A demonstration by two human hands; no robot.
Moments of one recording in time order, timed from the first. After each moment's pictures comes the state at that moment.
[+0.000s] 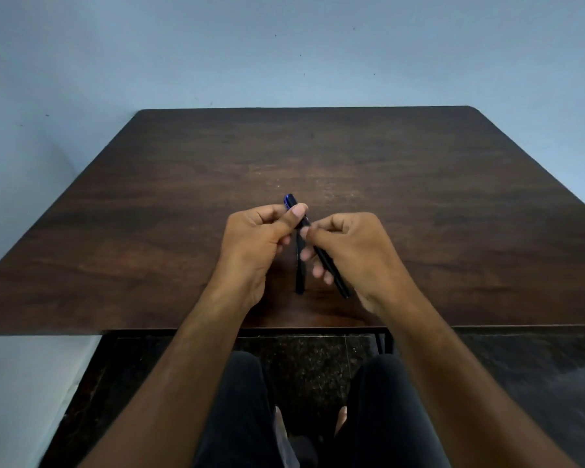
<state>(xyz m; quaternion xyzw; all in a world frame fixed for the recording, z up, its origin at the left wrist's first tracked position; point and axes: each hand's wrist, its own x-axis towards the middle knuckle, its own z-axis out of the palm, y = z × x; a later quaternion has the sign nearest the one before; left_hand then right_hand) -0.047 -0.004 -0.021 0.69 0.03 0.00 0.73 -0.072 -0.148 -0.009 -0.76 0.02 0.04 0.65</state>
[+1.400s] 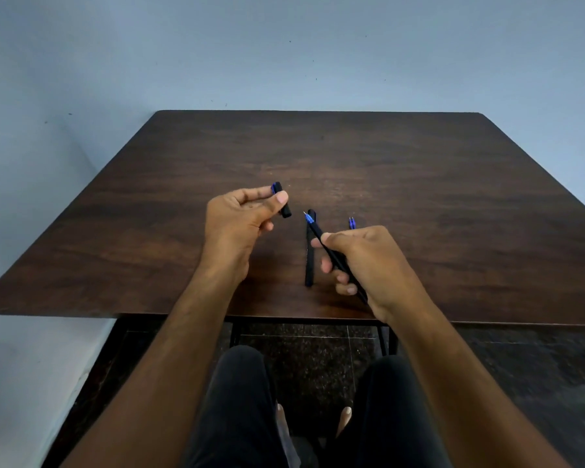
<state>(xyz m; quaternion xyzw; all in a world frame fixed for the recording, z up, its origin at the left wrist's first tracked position) -0.031 0.026 -0.018 0.70 0.09 0.09 0.71 -0.087 -0.149 -0.012 -0.70 0.08 0.10 0.70</state>
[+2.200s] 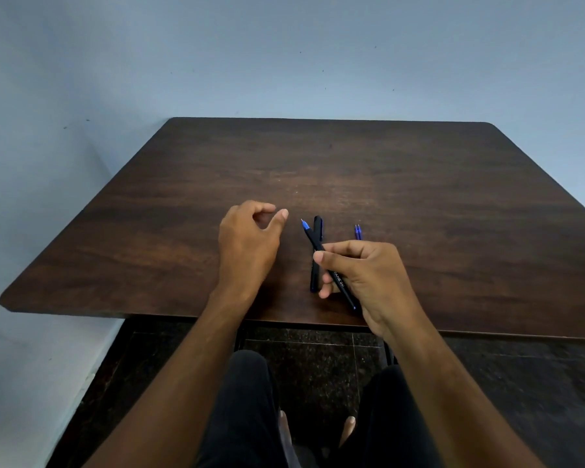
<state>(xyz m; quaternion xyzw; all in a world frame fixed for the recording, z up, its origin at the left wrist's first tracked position) -0.039 0.025 -0.035 0.87 0.07 0.22 0.44 -0.089 -0.148 -0.035 -0.67 0.04 0.03 0.74</state>
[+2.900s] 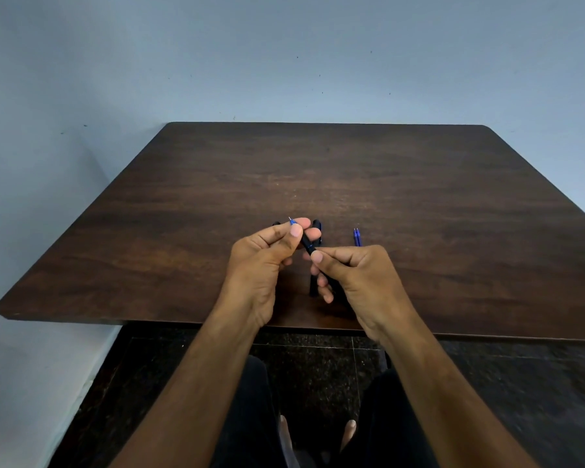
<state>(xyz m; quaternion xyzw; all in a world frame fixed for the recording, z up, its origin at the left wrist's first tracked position) -0.073 0.009 -0.026 0.60 0.03 -0.01 0.80 -0.089 -0.144 -0.039 -0.68 -0.04 0.02 0.73</state>
